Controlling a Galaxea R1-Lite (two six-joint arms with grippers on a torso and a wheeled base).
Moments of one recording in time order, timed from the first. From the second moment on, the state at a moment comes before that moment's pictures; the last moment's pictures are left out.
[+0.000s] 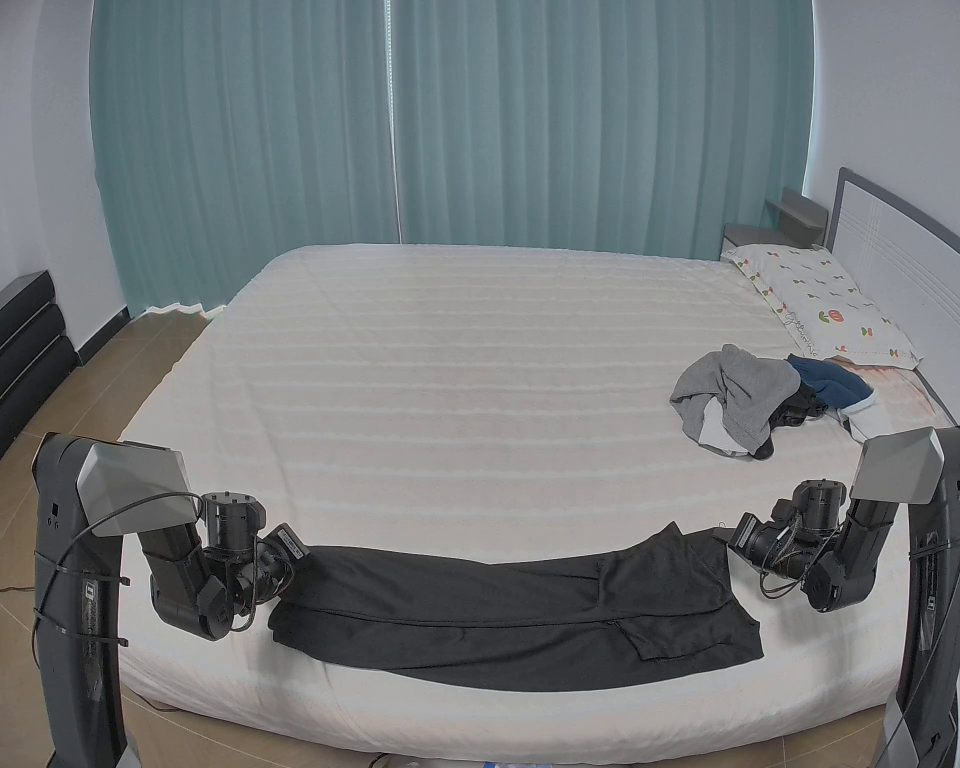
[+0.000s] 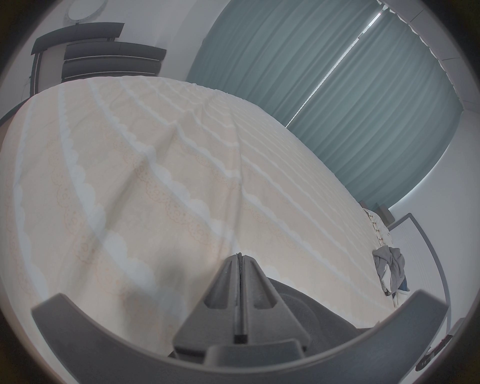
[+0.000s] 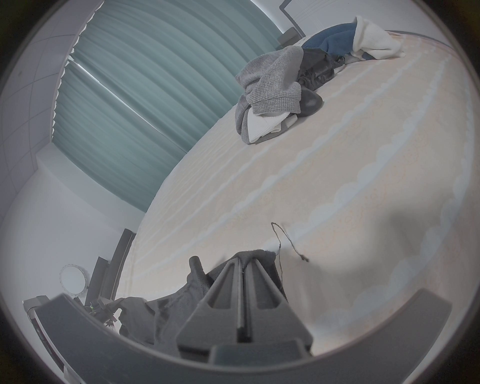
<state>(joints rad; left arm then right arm) -0.09 2.47 -0.69 -1.20 0.06 -0.74 -0.07 2.51 -0.70 -1.30 0.36 0.61</state>
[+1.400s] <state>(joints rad) -0.09 2.47 -0.69 -1.20 0.05 -0.75 0.00 2.49 -0.51 -1.42 0.51 0.46</state>
